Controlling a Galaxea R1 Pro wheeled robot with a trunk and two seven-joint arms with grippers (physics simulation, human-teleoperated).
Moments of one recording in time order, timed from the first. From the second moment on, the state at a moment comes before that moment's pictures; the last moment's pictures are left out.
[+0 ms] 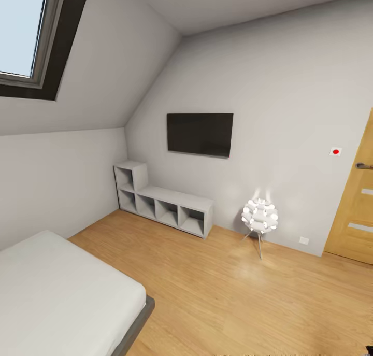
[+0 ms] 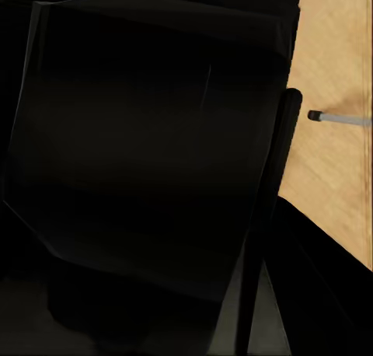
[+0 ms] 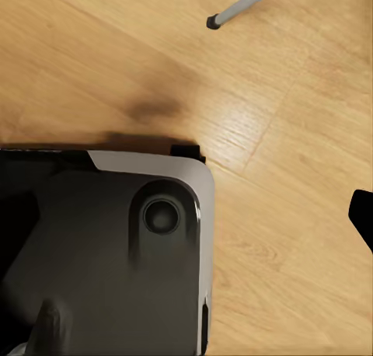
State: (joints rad) left arm -0.21 -0.07 -0.41 -0.02 0.69 -0.05 -0.14; right arm -0.12 -0.14 -0.09 0.03 0.07 -0.16 0.21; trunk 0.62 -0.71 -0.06
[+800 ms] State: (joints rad) left arm -0.21 -0.07 -0.40 -0.02 0.69 -0.06 -0.15; right arm -0.12 -0.14 -0.09 0.03 0.08 -0.15 0.19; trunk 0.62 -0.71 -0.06
